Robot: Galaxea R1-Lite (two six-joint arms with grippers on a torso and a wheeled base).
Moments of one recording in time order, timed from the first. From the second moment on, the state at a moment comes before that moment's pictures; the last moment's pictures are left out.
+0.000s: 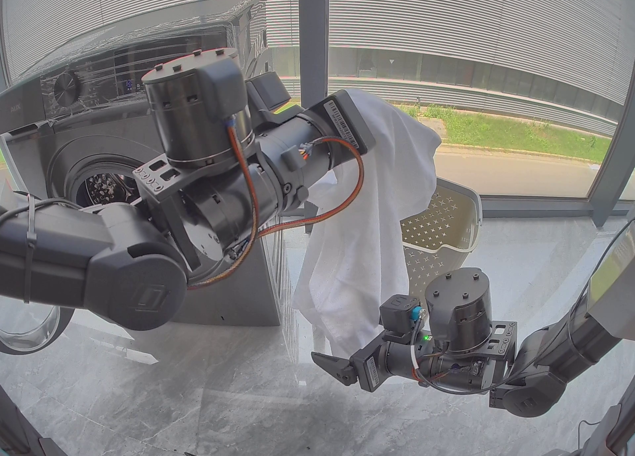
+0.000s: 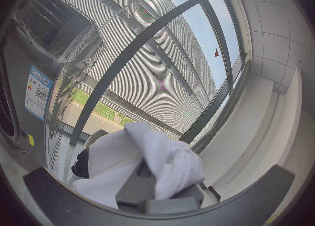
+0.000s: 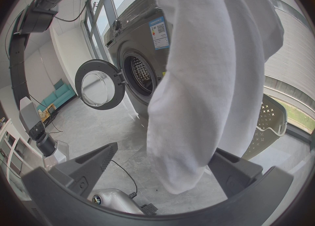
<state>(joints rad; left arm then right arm) -0.77 1.82 -1.20 -0.77 0.09 -0.56 0.84 1.94 -0.63 -0.87 -0.03 0.12</state>
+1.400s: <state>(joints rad) -0.71 1.85 -1.22 -0.77 0.13 -0.56 0.77 1.87 -0.65 -0.87 -0.15 0.18</state>
